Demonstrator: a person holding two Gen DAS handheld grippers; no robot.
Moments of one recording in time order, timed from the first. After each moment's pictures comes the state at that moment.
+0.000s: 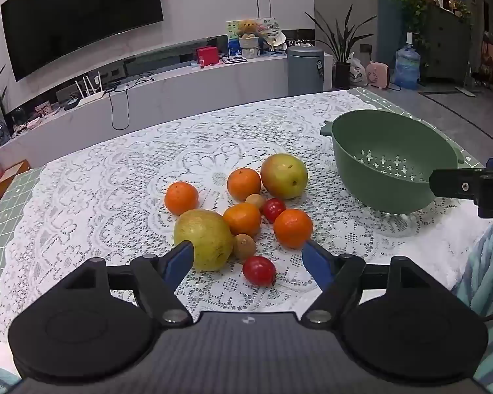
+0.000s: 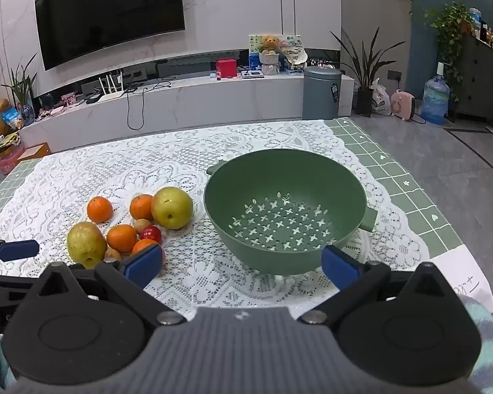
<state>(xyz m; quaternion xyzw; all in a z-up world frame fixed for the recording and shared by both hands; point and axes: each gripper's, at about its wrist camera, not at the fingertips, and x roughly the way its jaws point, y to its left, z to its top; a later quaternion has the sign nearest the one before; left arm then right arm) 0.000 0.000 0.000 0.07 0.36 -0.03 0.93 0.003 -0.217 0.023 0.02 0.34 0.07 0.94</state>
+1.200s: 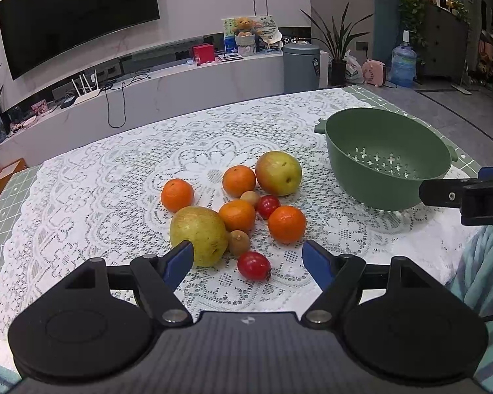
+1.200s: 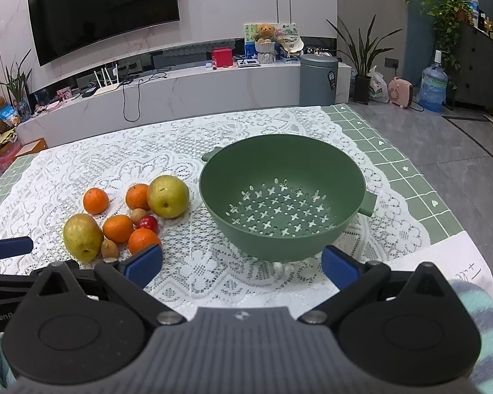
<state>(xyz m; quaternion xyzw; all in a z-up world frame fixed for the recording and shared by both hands) -0.005 -0.003 0.003 0.06 0.36 -0.03 0.93 0.007 -0.217 0.016 0.02 0.36 0.06 0.93</state>
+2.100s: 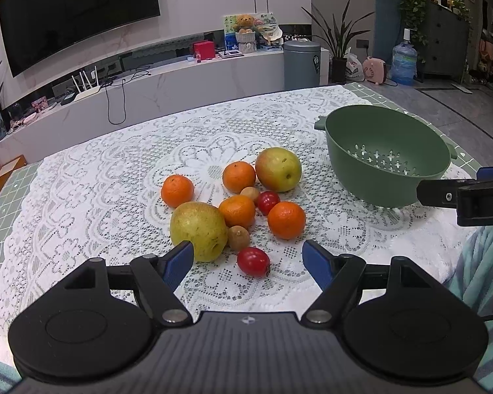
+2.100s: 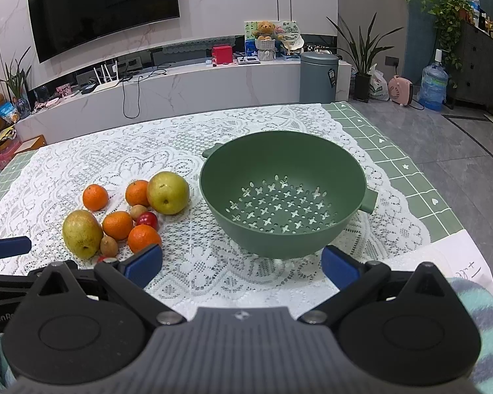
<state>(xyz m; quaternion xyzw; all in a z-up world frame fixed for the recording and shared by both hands) -0.006 -0.002 0.002 0.06 0.37 -0.03 0.93 0.007 -0.216 0.015 0.02 0.37 0.06 0.93</state>
